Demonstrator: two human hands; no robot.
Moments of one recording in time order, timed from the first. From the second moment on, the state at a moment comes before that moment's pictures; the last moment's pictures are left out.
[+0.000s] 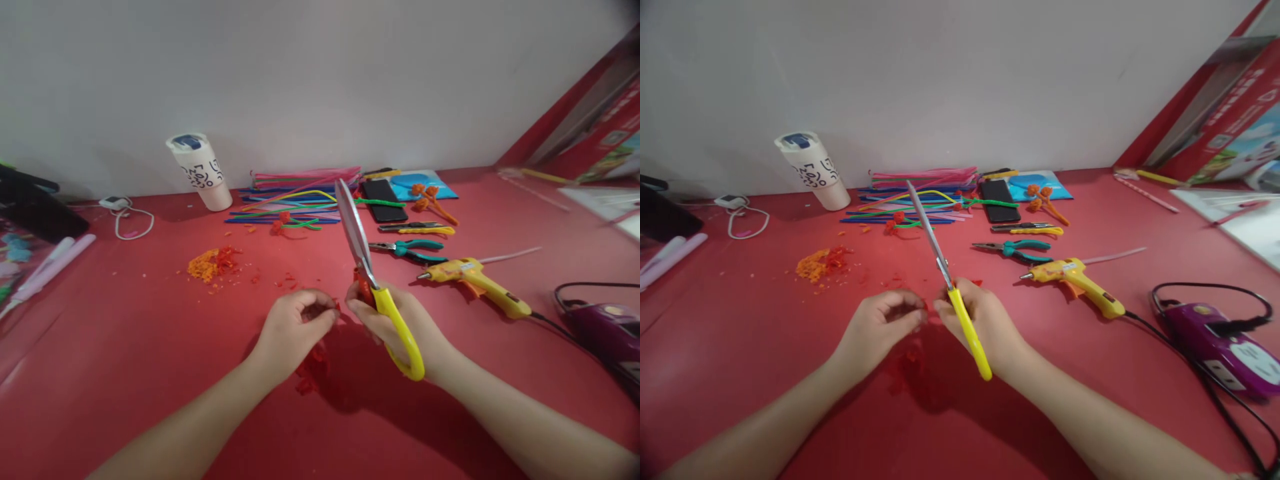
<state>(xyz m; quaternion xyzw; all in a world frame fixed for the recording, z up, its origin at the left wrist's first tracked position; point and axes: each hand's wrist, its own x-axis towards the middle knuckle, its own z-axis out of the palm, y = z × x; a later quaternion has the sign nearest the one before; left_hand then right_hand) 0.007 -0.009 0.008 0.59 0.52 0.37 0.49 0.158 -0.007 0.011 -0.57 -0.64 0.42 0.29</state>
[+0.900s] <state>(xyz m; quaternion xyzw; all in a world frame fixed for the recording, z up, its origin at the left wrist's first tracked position) -0.005 0.001 0.007 0.57 0.51 0.32 0.56 0.175 0.001 0.008 -0.57 -0.64 0.40 0.32</state>
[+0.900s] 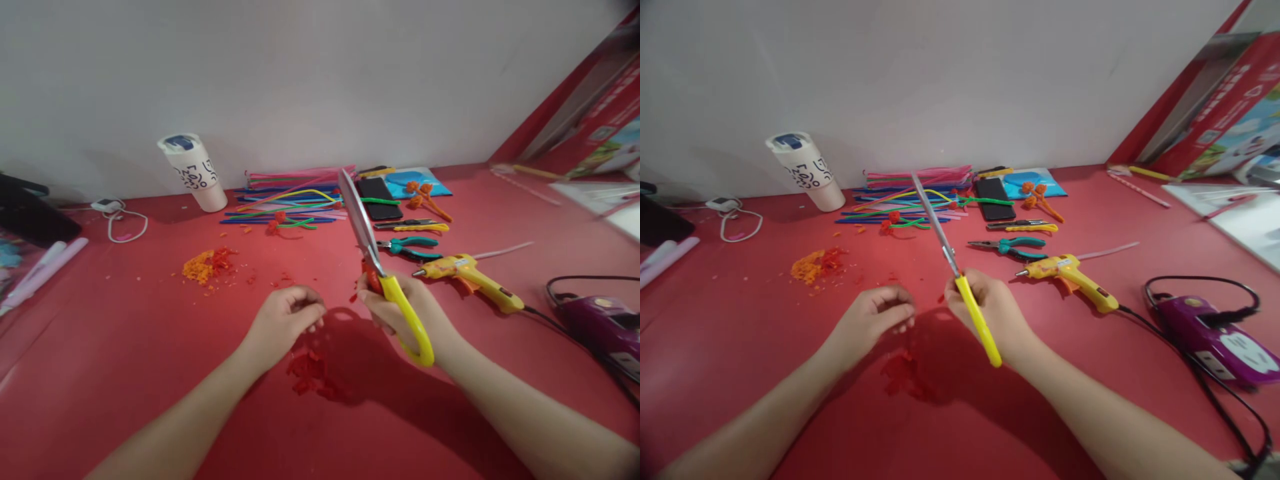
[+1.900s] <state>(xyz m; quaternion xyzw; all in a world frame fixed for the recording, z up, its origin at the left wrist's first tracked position) -0.017 -0.005 0.009 0.84 0.40 0.05 0.35 0.188 0.013 0.003 -0.65 -0.74 0.15 0.11</state>
